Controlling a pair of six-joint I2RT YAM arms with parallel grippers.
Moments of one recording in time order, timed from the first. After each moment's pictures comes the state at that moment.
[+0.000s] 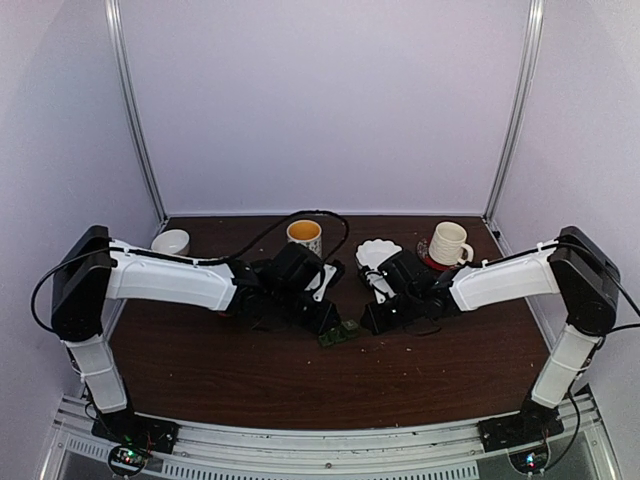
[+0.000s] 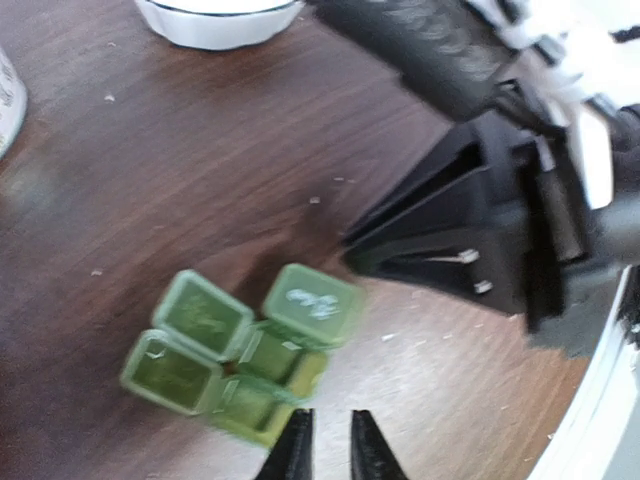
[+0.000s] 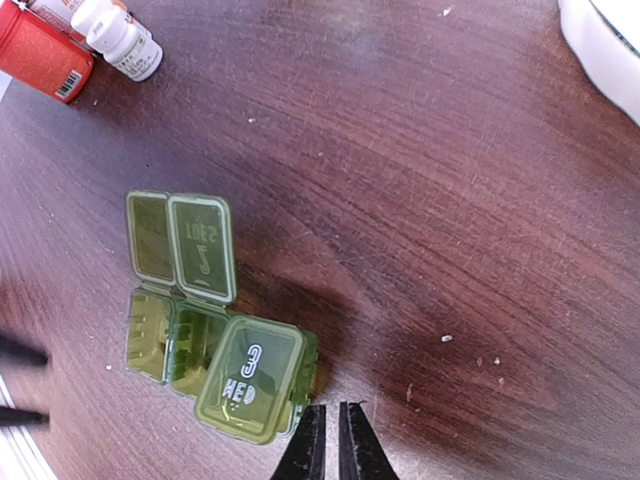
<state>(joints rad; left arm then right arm) -1.01 1.82 1.19 -0.19 0.06 -0.41 0.79 1.72 0.93 -0.09 -0.11 0.39</state>
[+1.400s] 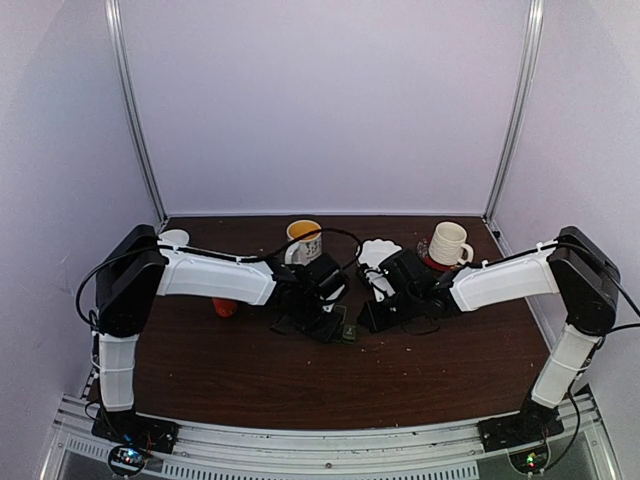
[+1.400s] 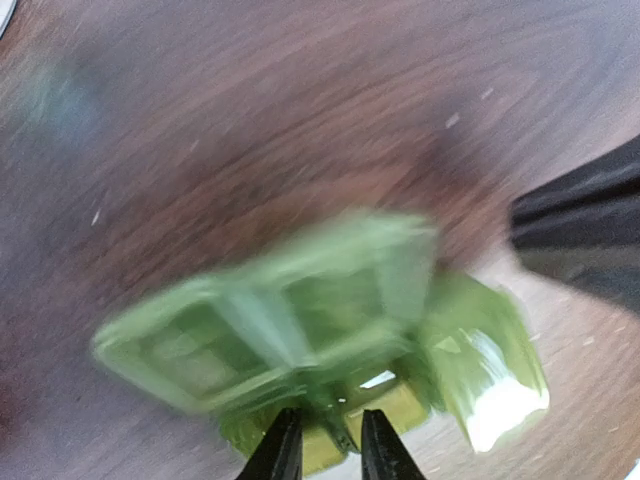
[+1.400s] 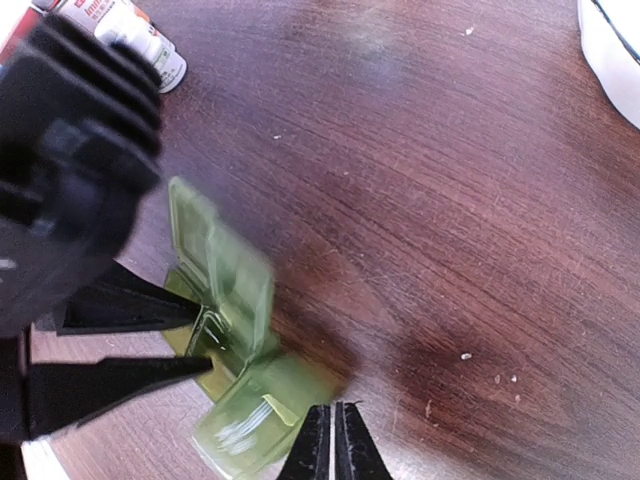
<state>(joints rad) -1.02 2.07 1.45 -0.48 -0.04 -0.43 0.79 1.73 0.92 -0.04 -0.15 0.40</state>
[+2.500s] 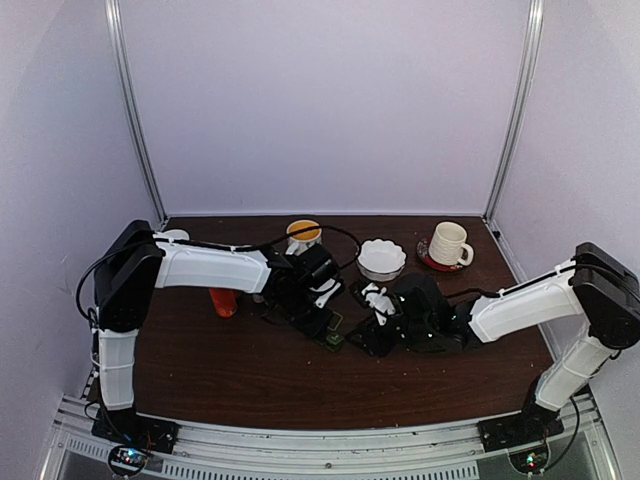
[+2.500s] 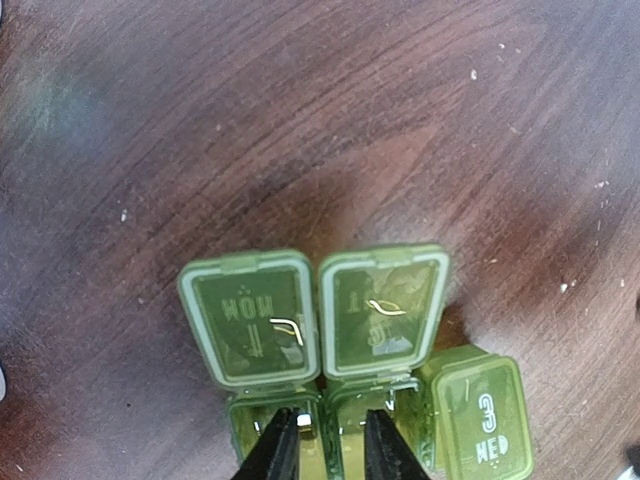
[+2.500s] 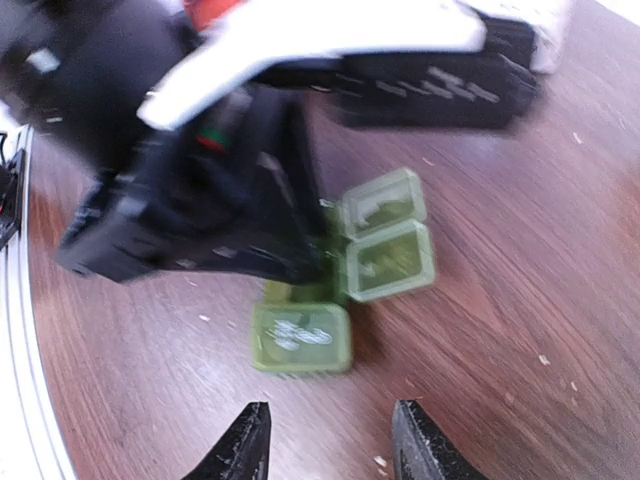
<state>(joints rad) -0.96 2.07 1.48 -0.60 0.03 -0.24 0.90 1.58 0.67 0.29 -0.15 0.19</state>
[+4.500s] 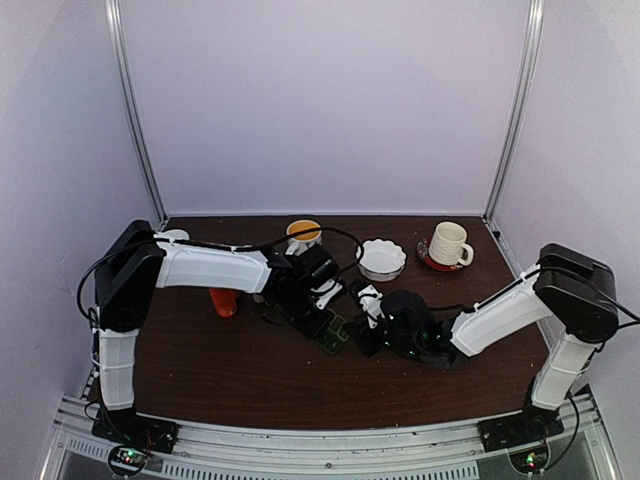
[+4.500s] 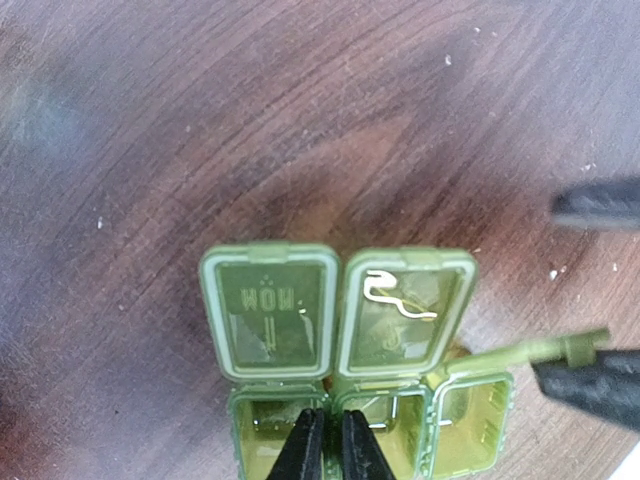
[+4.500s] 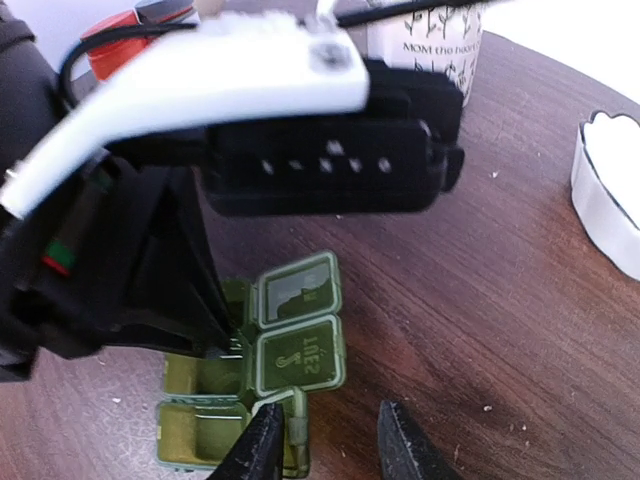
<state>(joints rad) -0.96 2.07 1.48 -0.60 0.07 -0.20 0.99 1.73 0.65 0.57 0.20 0.21</state>
